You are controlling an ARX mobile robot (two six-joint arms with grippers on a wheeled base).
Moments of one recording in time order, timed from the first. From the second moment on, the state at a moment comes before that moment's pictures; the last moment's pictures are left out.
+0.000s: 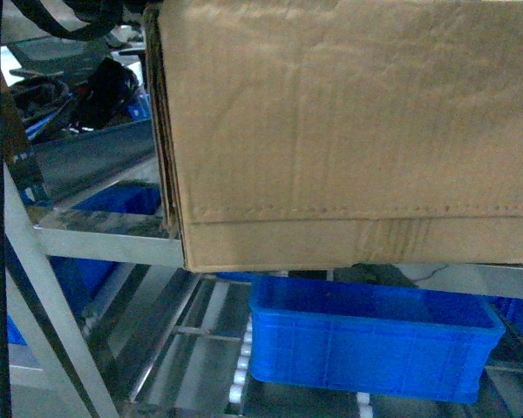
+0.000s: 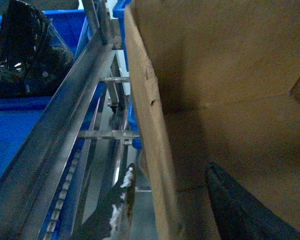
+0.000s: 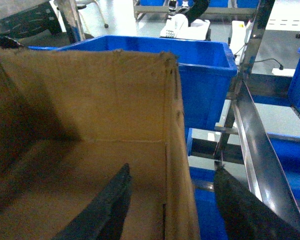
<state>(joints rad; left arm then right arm) -0.41 1.70 1.30 -0.06 -0.33 -0.13 0.03 1.52 1.04 0.26 -0.15 0.03</state>
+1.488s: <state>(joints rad) -0.43 1.22 0.89 0.01 -0.47 -0.13 -0.01 1.20 0.75 0.54 -0.27 -0.05</state>
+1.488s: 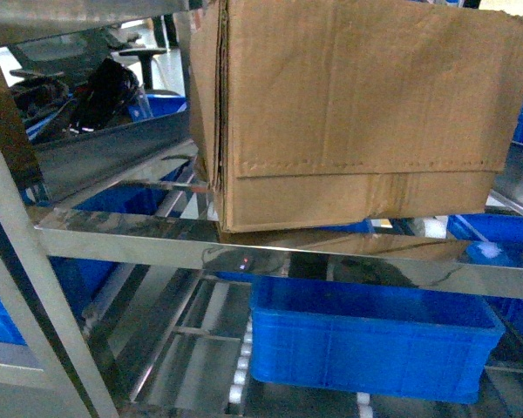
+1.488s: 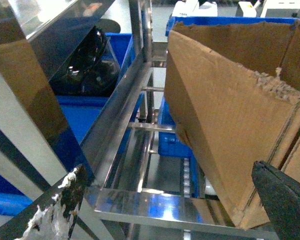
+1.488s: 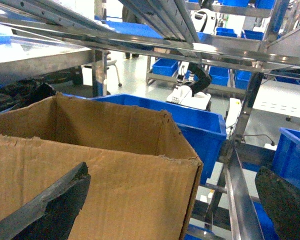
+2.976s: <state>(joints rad) 0.00 0.50 0.06 0.44 0.00 -0.01 0.00 0.52 0.05 0.46 0.00 -0.01</state>
